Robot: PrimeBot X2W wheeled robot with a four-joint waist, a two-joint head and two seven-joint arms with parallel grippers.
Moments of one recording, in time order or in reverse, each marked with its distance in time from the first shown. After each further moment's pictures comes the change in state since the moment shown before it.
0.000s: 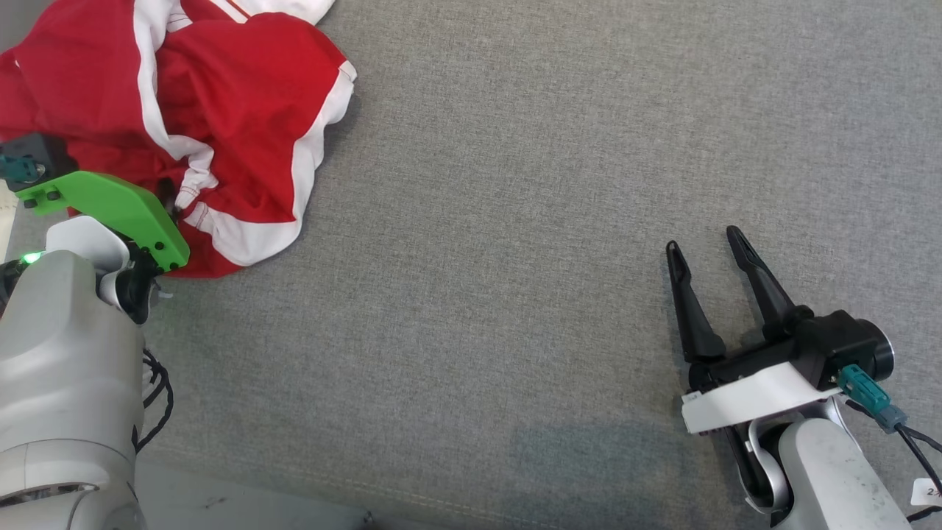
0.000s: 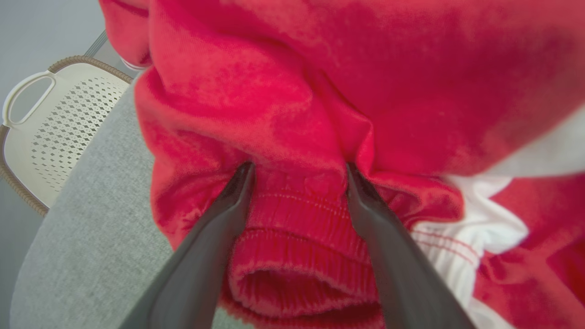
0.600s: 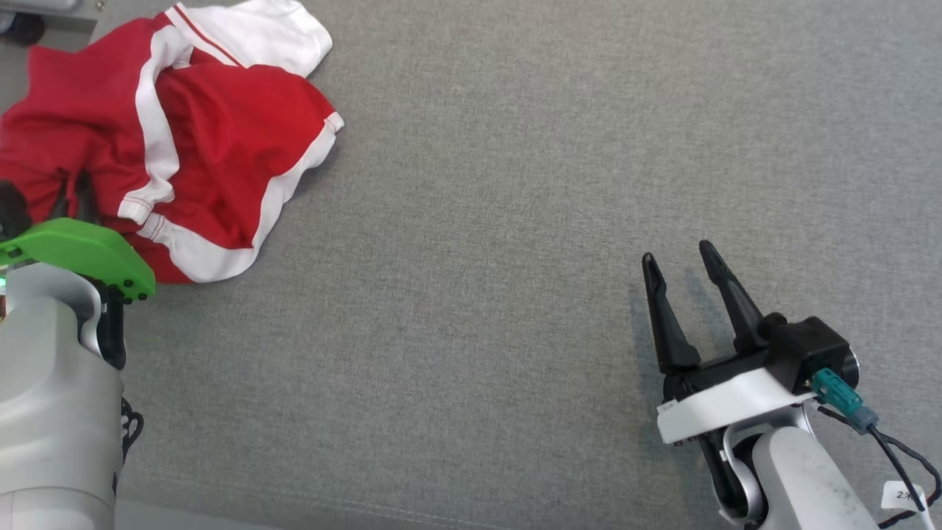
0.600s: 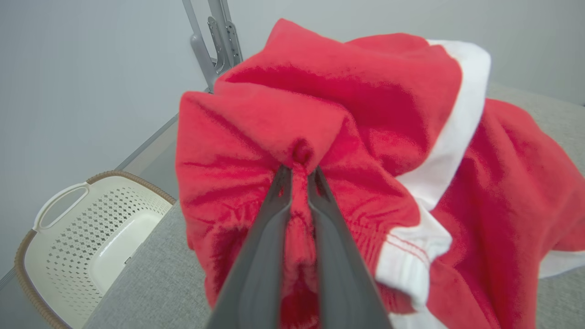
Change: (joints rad) left arm 0.098 0.054 -0.038 -0.072 -0.010 -0.002 -0.369; right arm -0.016 0.047 0.026 0.049 0.039 0.000 0.000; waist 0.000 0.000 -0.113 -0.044
